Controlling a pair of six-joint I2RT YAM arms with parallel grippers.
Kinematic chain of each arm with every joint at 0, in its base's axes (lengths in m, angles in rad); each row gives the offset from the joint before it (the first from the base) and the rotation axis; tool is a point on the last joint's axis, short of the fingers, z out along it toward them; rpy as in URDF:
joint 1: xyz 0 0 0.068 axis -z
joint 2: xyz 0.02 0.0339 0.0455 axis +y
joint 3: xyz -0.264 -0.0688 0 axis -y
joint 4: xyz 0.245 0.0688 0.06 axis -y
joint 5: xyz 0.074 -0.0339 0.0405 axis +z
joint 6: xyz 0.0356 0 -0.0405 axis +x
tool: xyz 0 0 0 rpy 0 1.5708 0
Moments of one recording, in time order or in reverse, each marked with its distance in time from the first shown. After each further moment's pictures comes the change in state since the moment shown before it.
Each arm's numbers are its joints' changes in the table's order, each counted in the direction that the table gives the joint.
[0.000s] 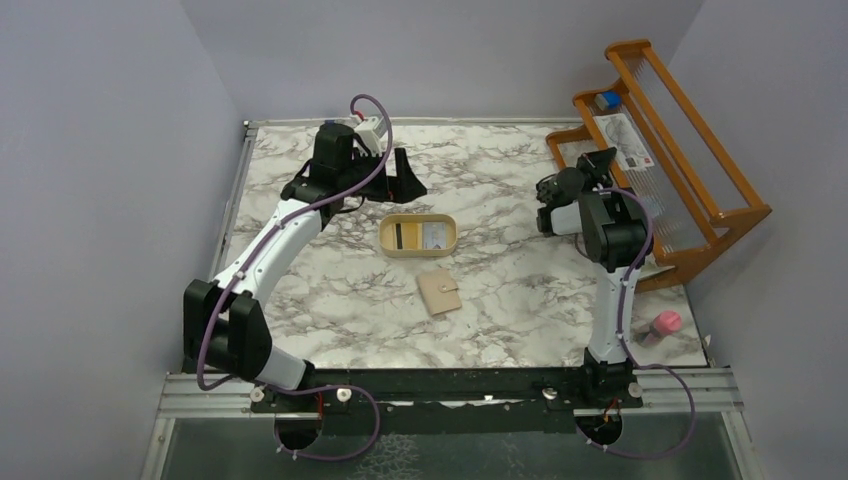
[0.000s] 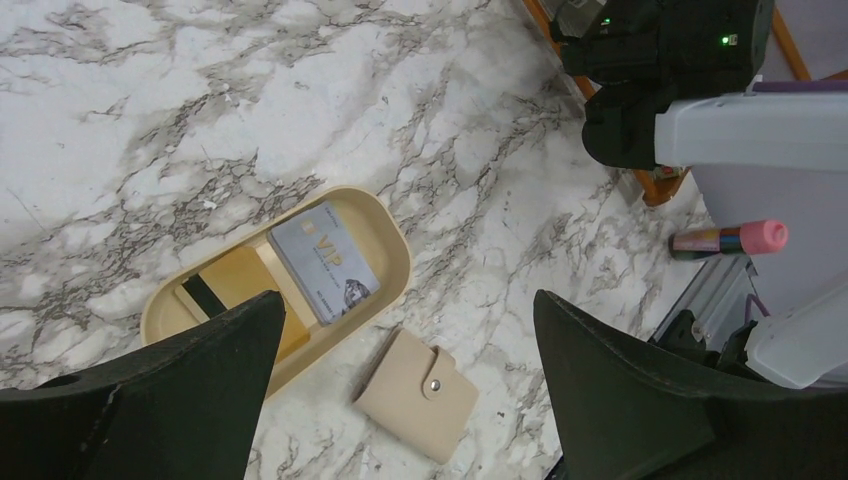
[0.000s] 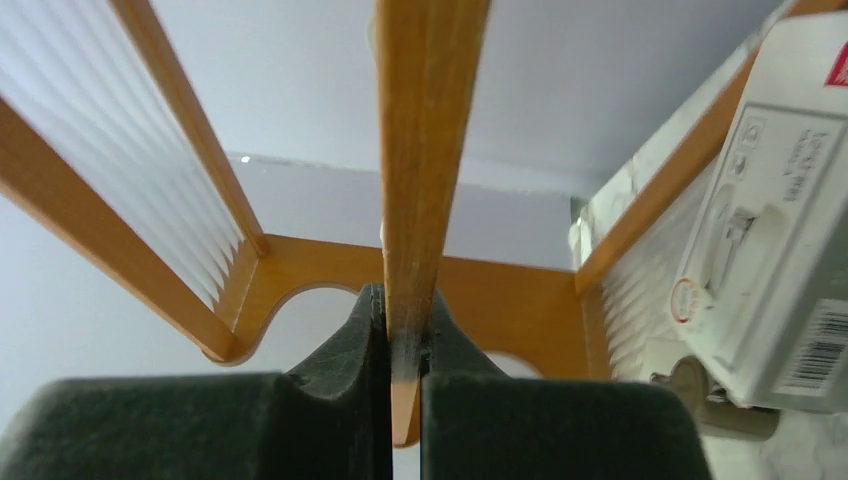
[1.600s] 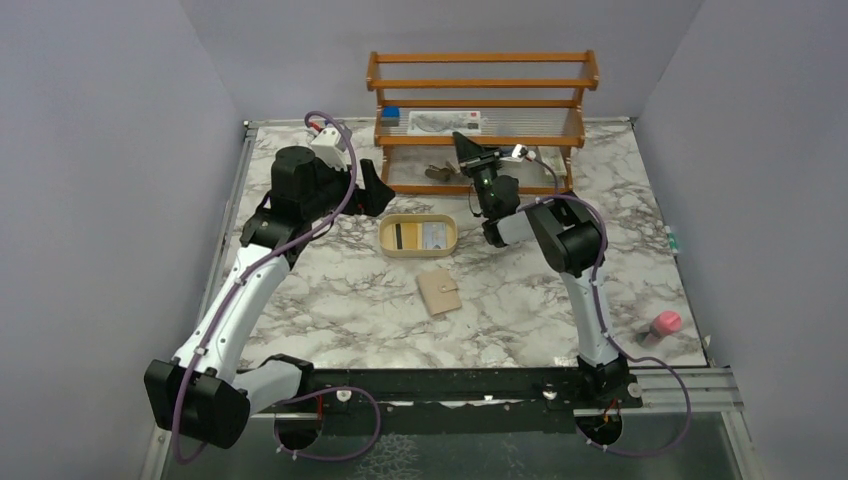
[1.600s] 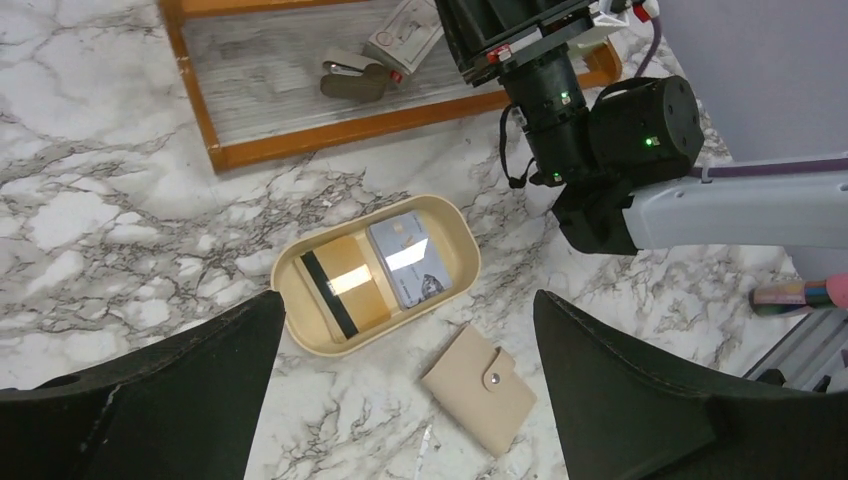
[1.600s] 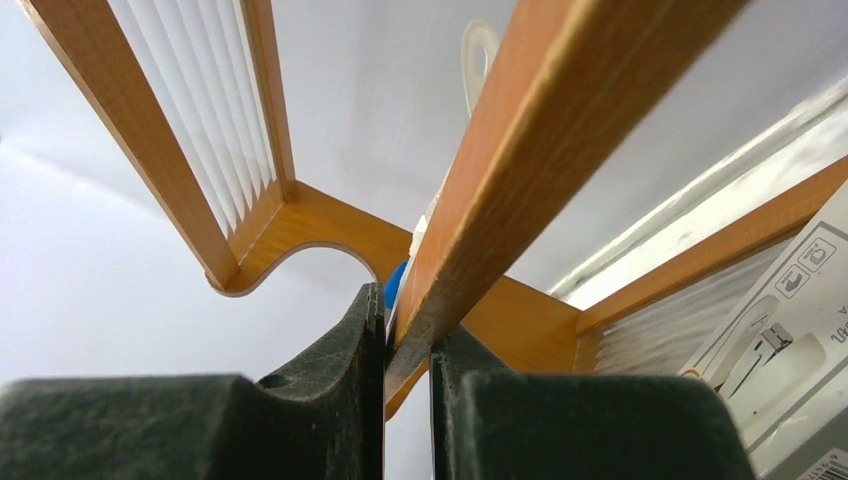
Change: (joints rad) left arm -0.052 -0.343 -0.161 -0.035 0.182 0.077; right arm -0.313 0.104 0.104 -0.068 1.070 0.119
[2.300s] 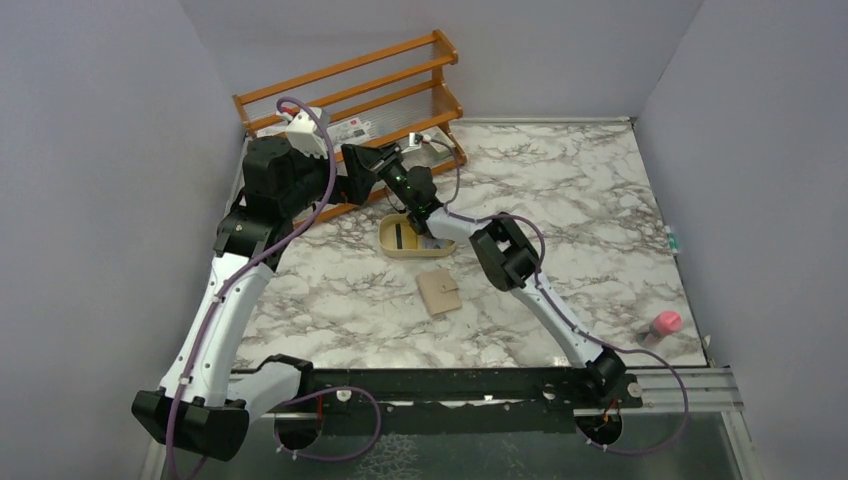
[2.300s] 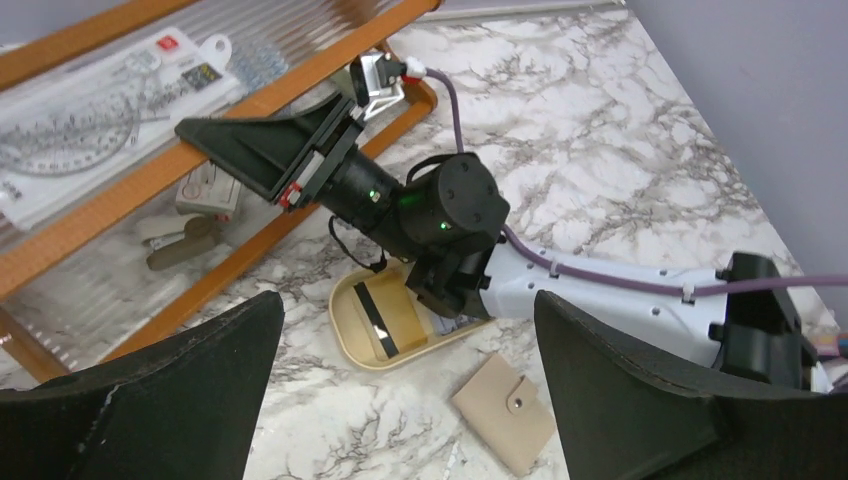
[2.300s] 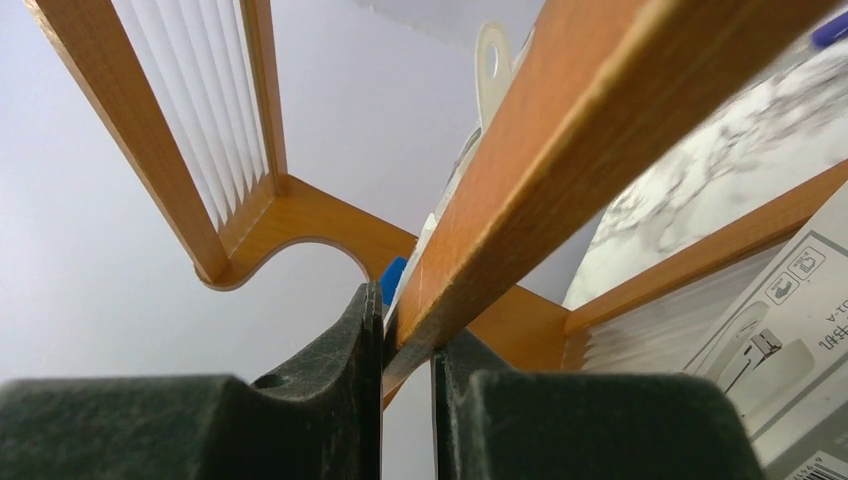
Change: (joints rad) left arm -0.040 -0.069 0.127 -0.129 0.071 0.042; right arm -0.278 0.446 0.890 -0.434 0.284 0.097
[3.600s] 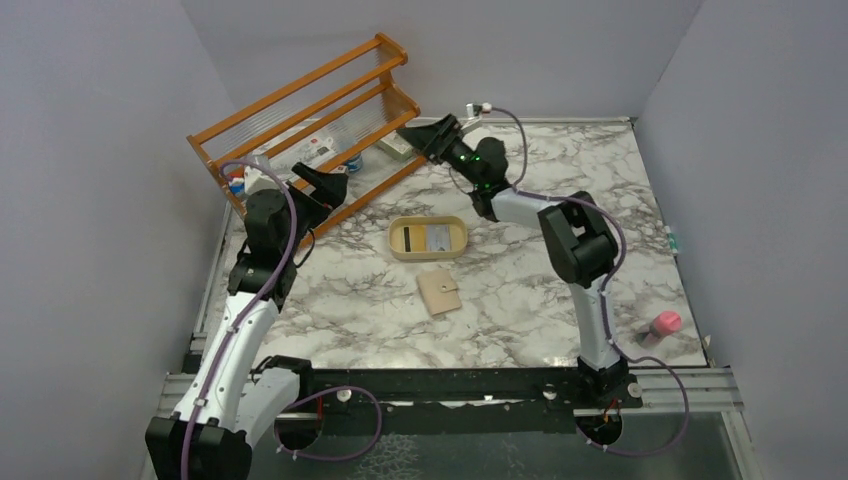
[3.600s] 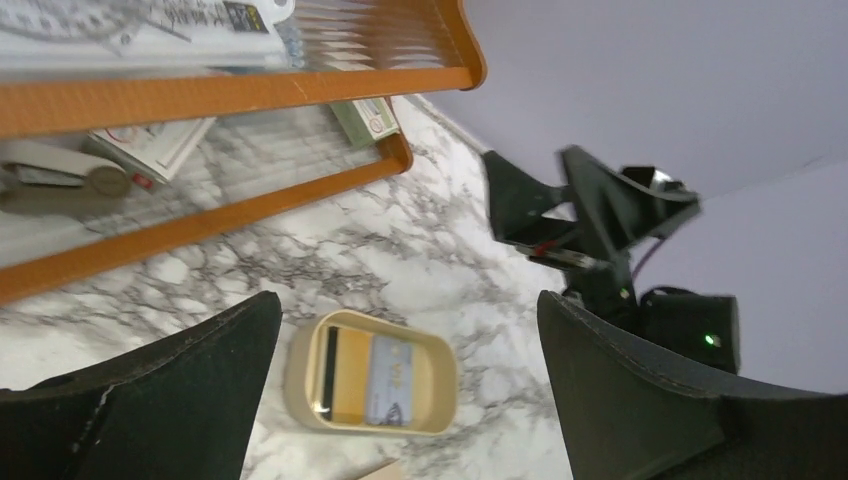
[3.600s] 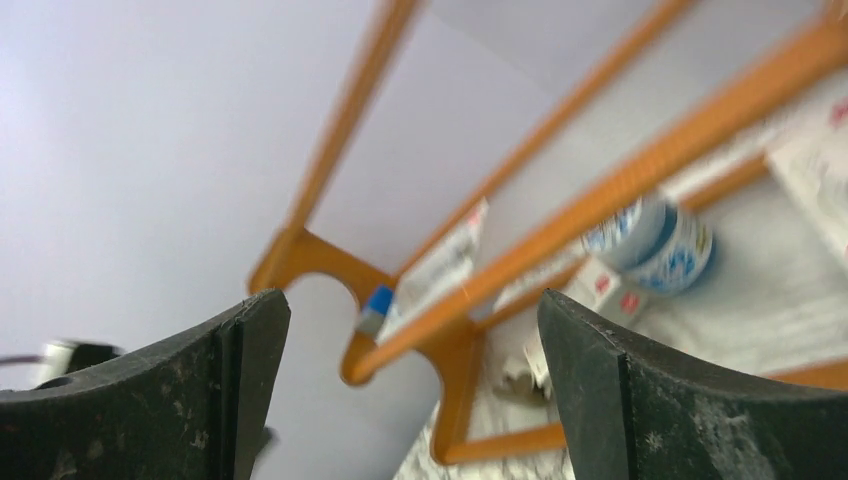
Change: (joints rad) left arm -0.092 -0.182 -0.376 0.286 0.287 -0.534; right arm 0.168 -0.517 -0.609 -0.054 0.336 -0.115
